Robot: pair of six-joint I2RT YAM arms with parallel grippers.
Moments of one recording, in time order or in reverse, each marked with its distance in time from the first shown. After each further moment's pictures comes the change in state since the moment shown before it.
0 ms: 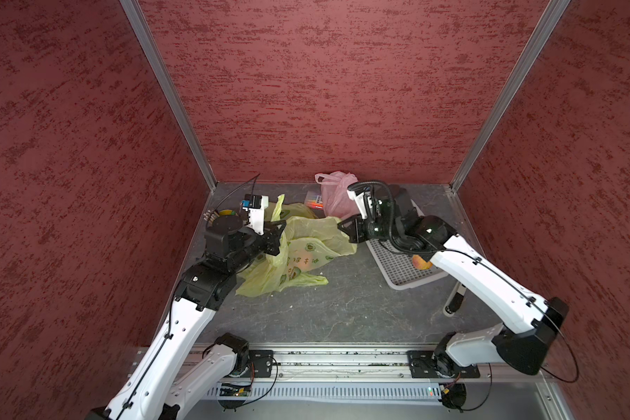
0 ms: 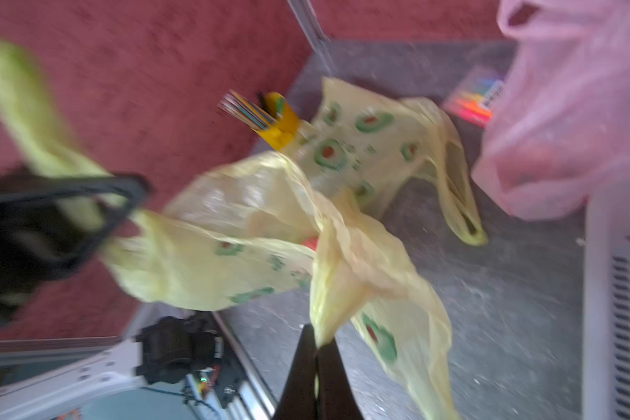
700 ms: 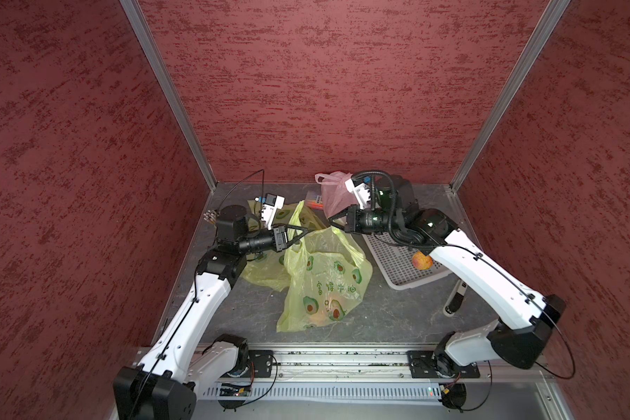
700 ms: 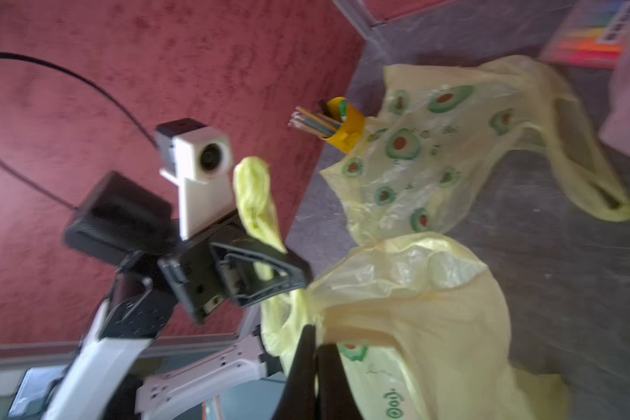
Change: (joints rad) left arm 0.156 0.203 -0.158 0.367 0.743 -0.302; right arm -0.014 0.081 0.051 -0.027 -0.049 0.248
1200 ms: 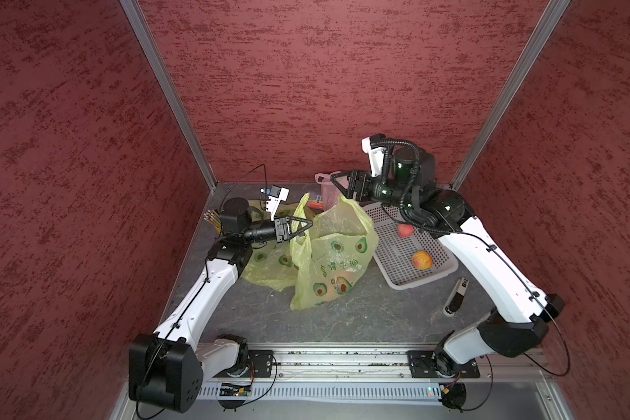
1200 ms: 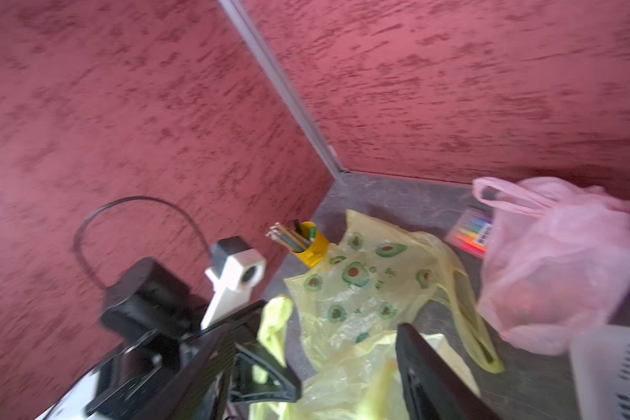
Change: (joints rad) left arm 0.019 0.123 -0.002 0.301 0.168 -0.122; right arm -0.035 0.064 0.301 0.059 0.091 -0.196
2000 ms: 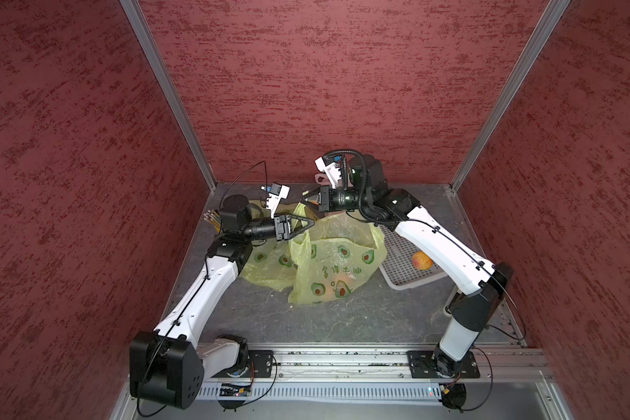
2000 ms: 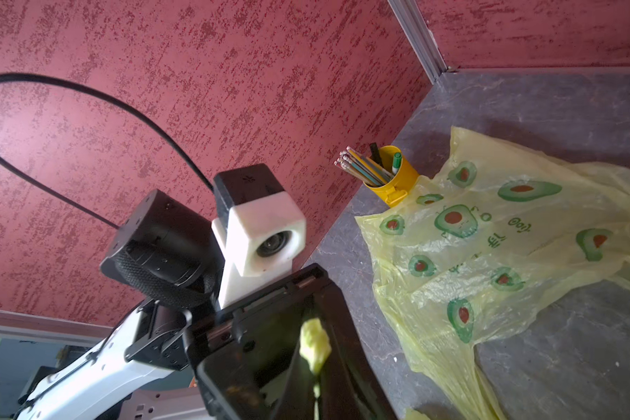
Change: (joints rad) left arm 0.002 0.004 0.055 -0.076 -0.018 0.045; right arm 0.058 0.226 0.010 0.103 -0.270 0.110
